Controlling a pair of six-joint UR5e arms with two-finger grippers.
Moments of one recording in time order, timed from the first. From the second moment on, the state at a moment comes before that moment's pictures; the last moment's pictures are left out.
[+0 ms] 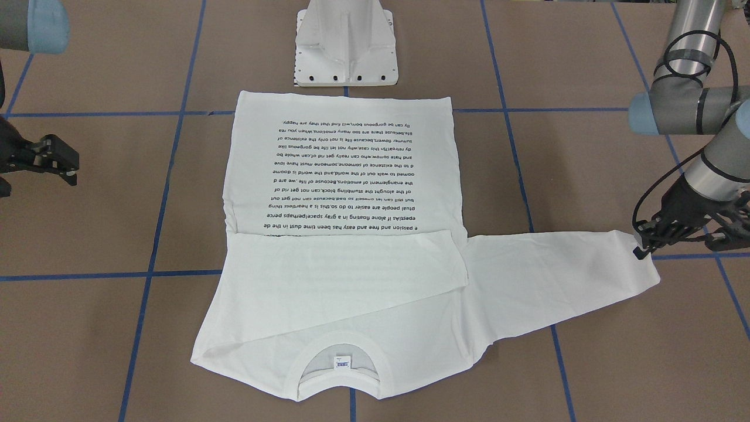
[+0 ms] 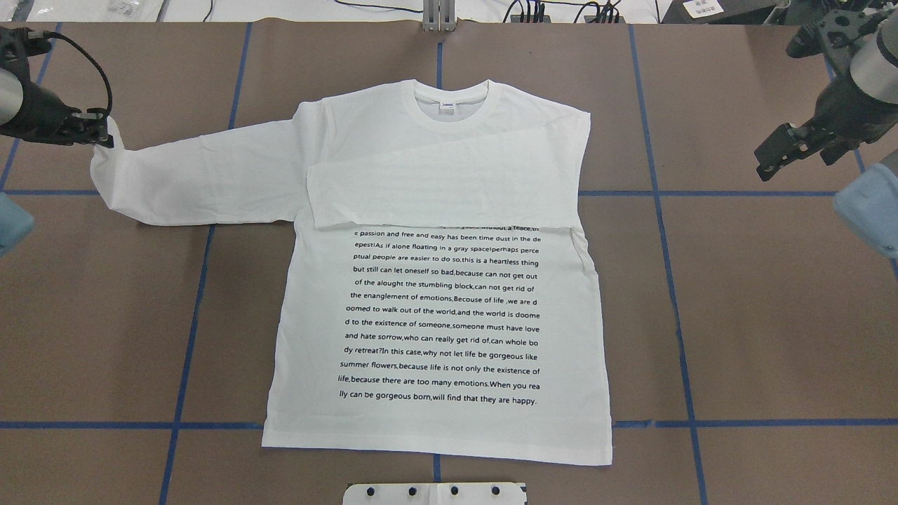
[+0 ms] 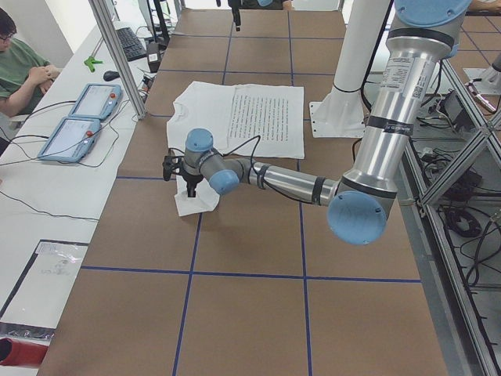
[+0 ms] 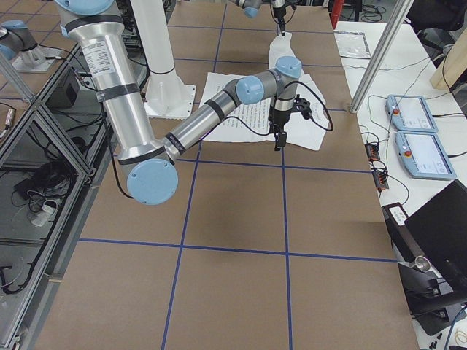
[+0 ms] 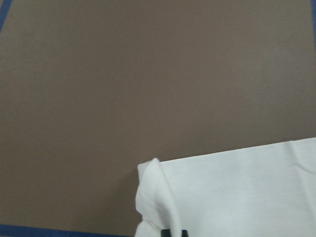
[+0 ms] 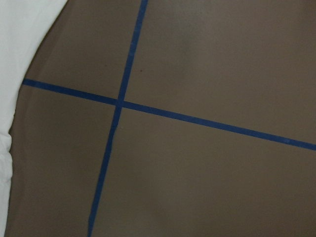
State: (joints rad) left arm -1.10 -1.86 -1.53 -2.09 -2.13 -0.98; right arm 1.14 -1.33 1.95 -1.89 2.19 0.30
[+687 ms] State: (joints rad) left arm -0.93 -2.30 -1.58 -1.84 -2.21 -1.43; right arm 1.22 -1.55 1.93 -1.63 2.29 0.27
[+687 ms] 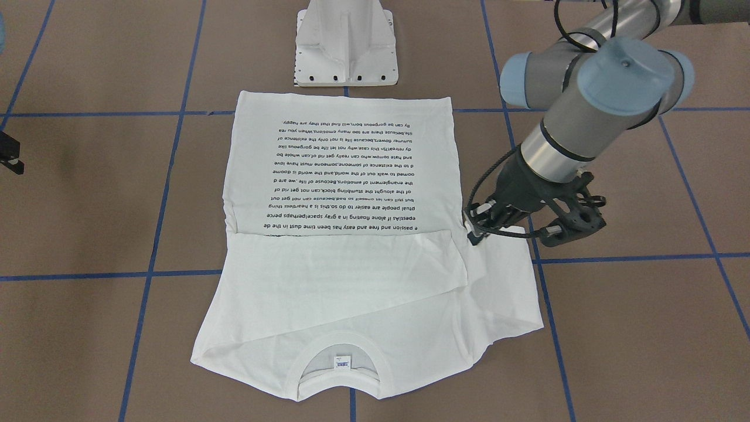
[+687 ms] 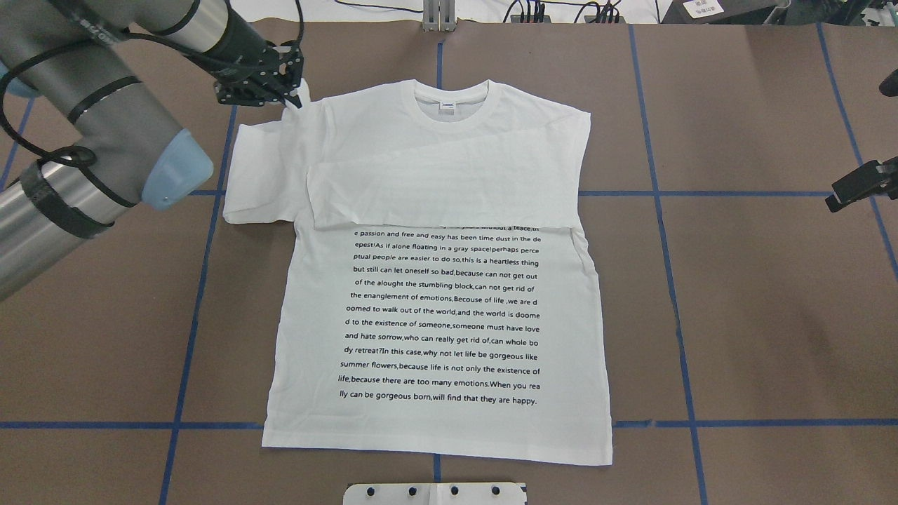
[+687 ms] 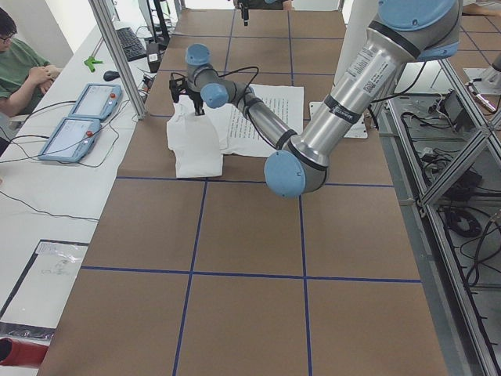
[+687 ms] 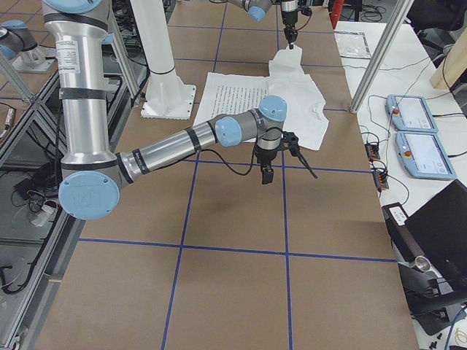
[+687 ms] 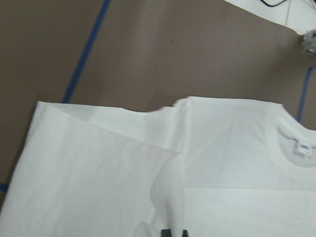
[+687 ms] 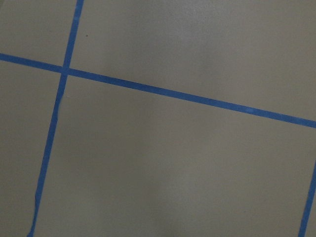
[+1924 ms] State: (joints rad) left arm -0.70 -2.61 -1.31 -2.04 -2.14 -1.80; right arm 1.23 -1.55 1.89 -1.61 2.29 0.27
